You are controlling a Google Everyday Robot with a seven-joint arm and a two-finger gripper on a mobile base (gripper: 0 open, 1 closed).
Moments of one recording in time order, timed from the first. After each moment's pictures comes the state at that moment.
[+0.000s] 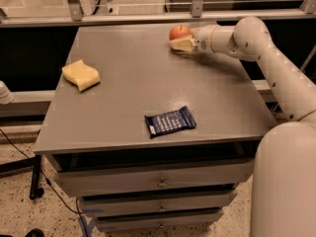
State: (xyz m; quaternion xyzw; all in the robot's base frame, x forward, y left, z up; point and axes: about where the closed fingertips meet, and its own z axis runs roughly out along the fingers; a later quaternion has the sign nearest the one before) arm 0.858 -0.111 0.853 -0.35 0.73 0.20 0.56
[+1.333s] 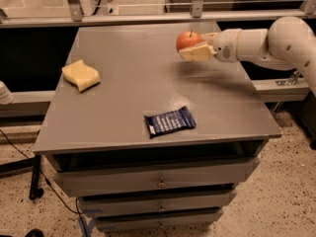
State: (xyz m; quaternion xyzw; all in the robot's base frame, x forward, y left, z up) arm 0.737 -0.124 0.890 -0.38 0.70 0.27 0.53
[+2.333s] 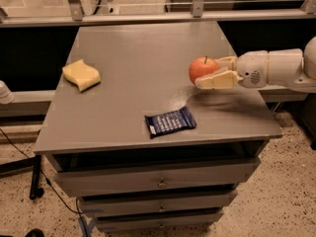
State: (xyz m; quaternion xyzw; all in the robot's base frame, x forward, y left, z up) arm 0.613 -0.153 0.877 -0.42 0.70 0.33 0.47
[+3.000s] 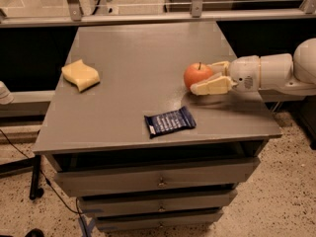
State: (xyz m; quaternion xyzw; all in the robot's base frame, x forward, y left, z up) arm 0.614 -0.140 0.859 -0.44 0.69 0.35 0.47
